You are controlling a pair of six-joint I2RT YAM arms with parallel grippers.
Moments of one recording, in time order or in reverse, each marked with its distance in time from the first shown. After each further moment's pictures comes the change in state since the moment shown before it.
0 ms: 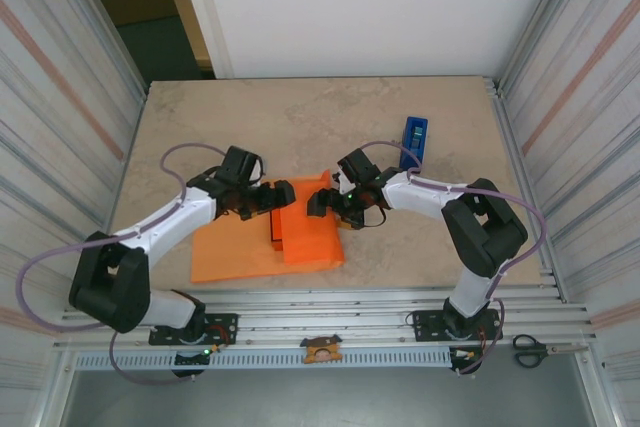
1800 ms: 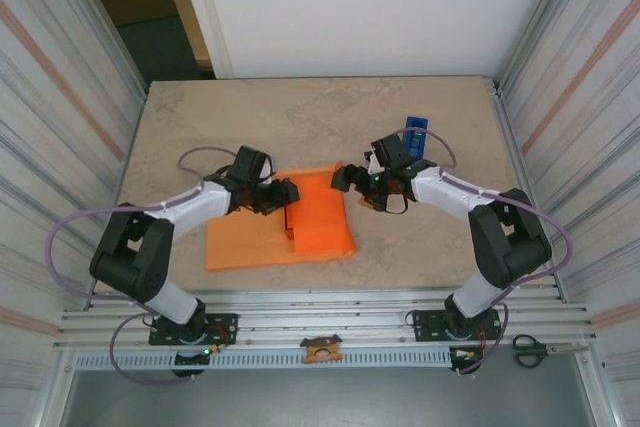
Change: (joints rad) left arm -0.003 0.179 0.007 0.227 0.094 -0.067; right arm -0.199 -0.131 -0.056 0.045 0.053 0.010
